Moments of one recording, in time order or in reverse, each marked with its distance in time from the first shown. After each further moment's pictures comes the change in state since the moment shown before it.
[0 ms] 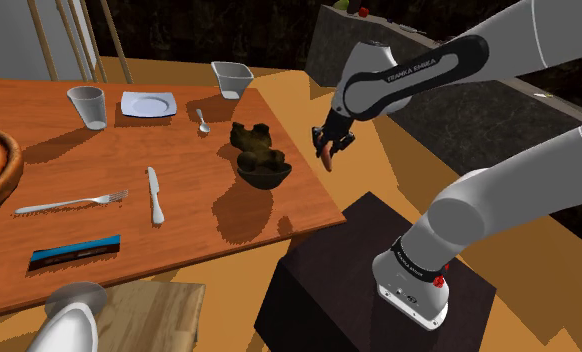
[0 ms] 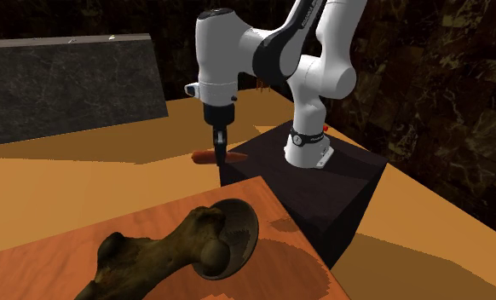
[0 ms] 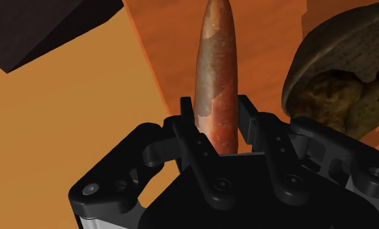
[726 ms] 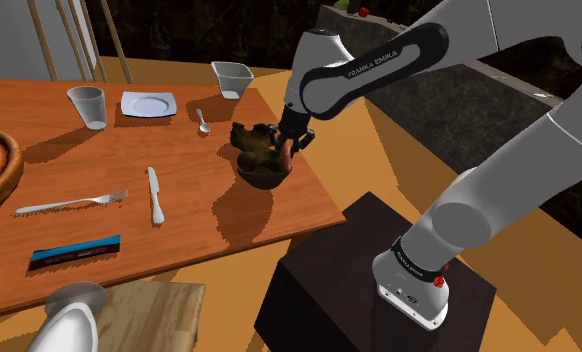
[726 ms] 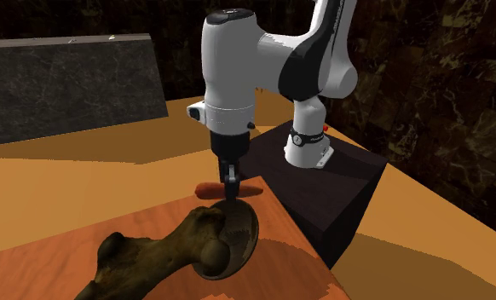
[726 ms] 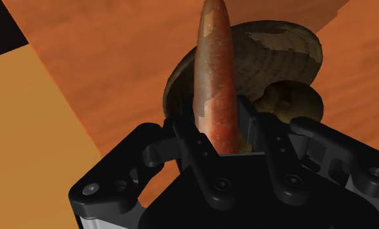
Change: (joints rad) arm 0.098 0.218 0.183 0.227 0.009 -0.009 0.274
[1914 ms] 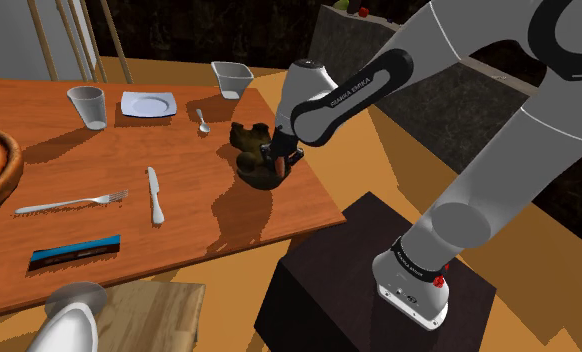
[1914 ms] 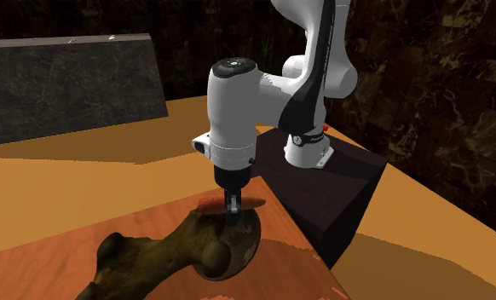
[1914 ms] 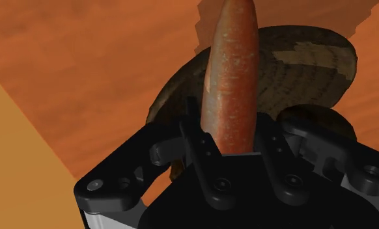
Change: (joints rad) arm -0.002 0.173 0.018 -0.020 -0.073 0.197 0.081
